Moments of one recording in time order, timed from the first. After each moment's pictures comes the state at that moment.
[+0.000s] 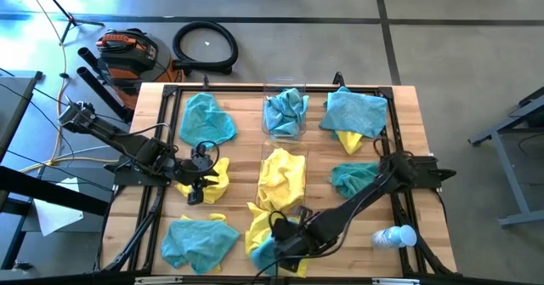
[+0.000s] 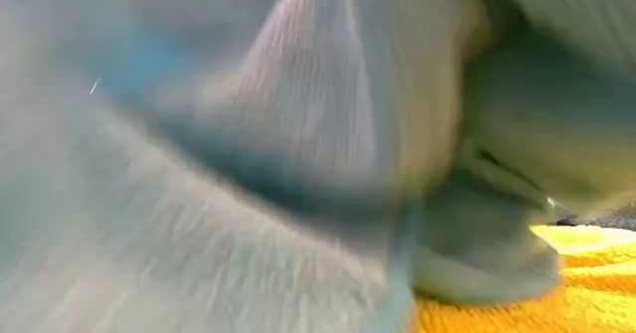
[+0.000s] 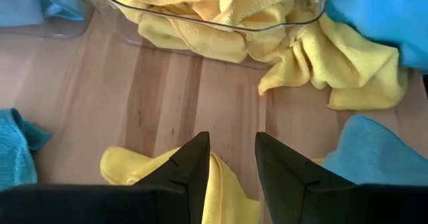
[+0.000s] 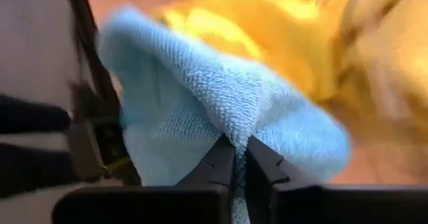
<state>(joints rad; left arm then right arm) -0.45 0.96 0.77 -0.70 -0.30 -0.44 0.60 2.13 1.95 -1.02 0.22 0.89</state>
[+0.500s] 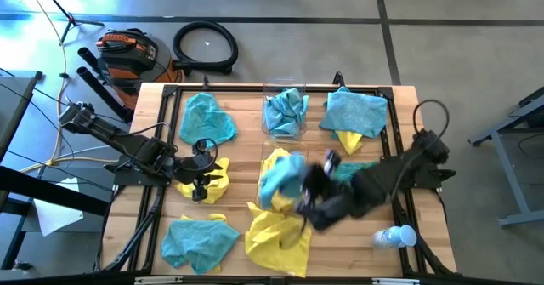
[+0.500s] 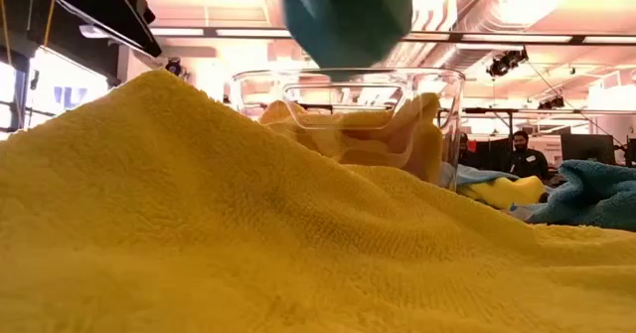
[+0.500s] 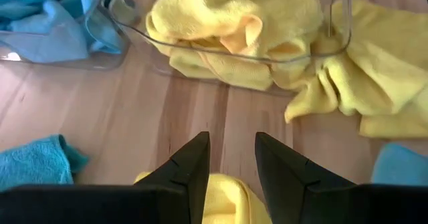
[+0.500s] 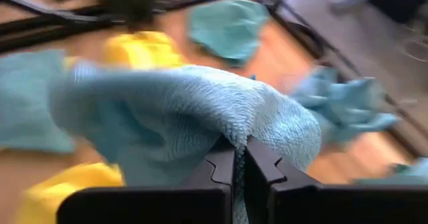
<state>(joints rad) -0.43 0.96 0.77 -0.65 -0.42 -0.38 0.52 1.78 1.95 -1.29 0.82 0.84</state>
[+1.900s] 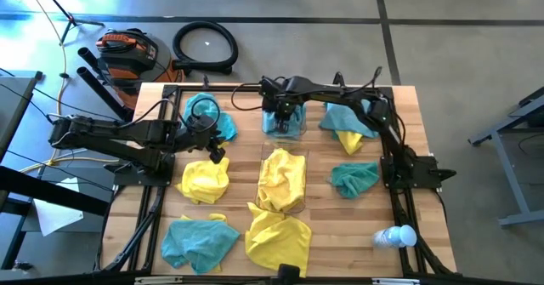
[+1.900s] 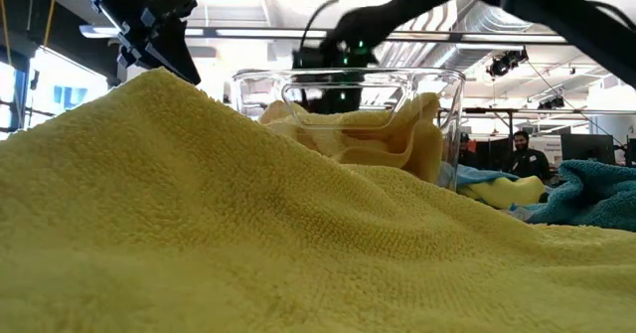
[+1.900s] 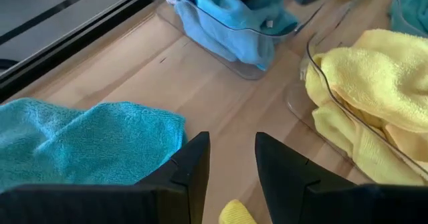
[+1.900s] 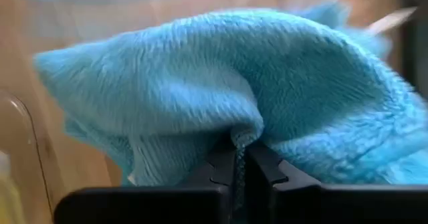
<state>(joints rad) -0.01 0.96 0.77 -0.66 -0.49 -0.57 -0.42 2.26 1.95 -1.00 0.03 -0.26</state>
